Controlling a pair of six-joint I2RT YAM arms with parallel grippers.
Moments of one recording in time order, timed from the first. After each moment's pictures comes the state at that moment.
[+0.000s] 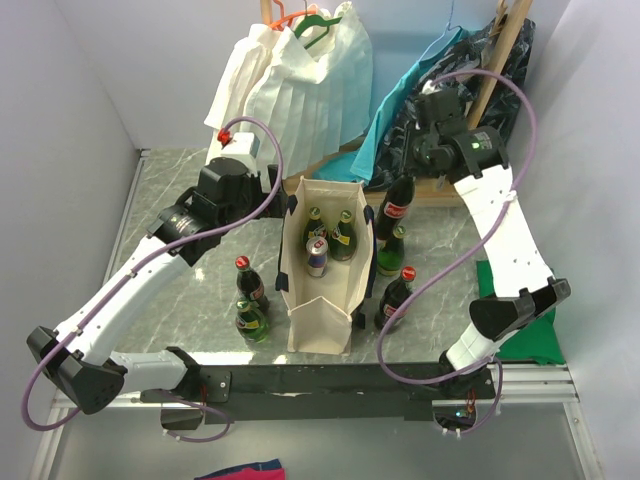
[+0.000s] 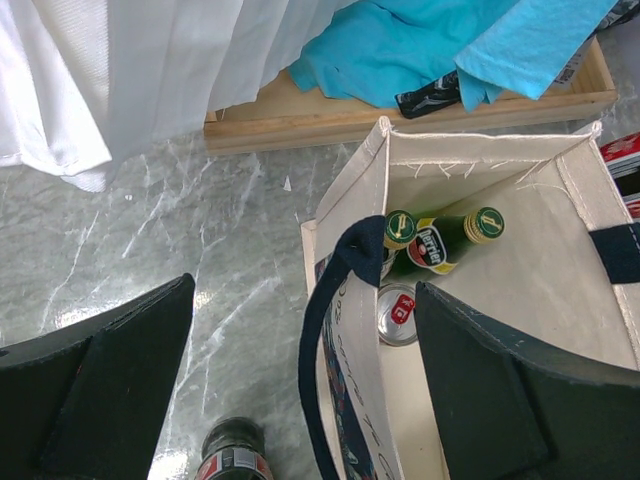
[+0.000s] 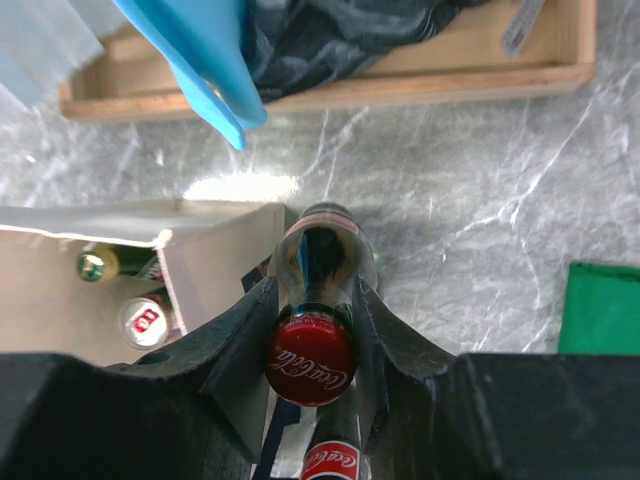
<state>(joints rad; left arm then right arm) -0.62 1.23 1.36 -0.57 -0.26 -0.38 0.38 1.63 2.08 -1.22 0.25 0.36</state>
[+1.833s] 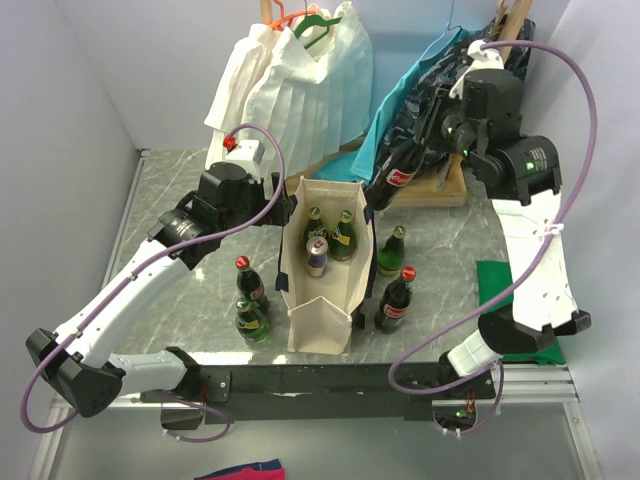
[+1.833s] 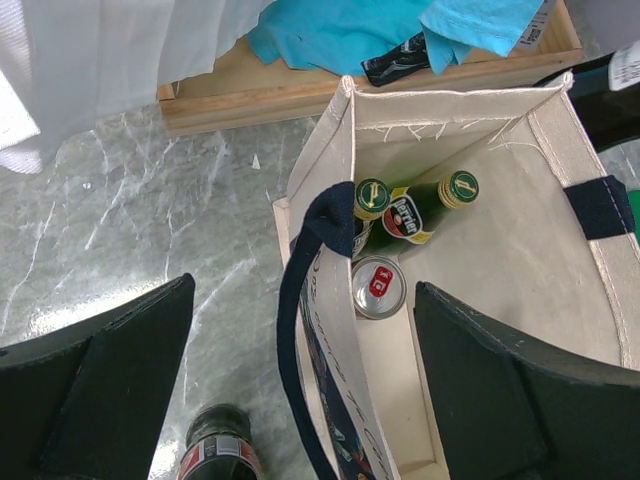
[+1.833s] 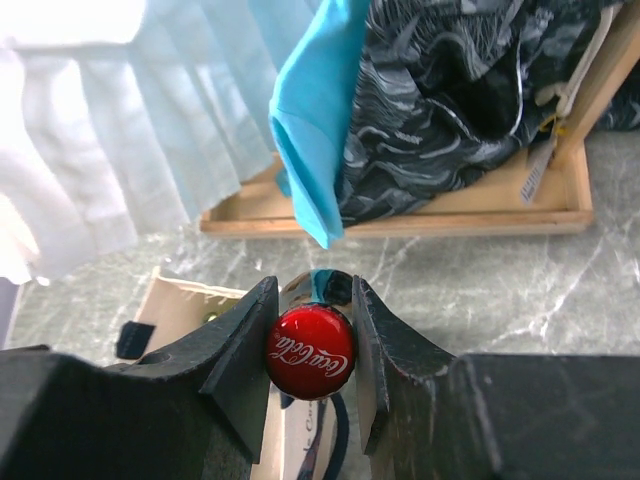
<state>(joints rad) -0.62 1.21 1.31 -0.56 -0.16 -0.38 0.38 1.55 2.30 -1.12 0.23 0.34</state>
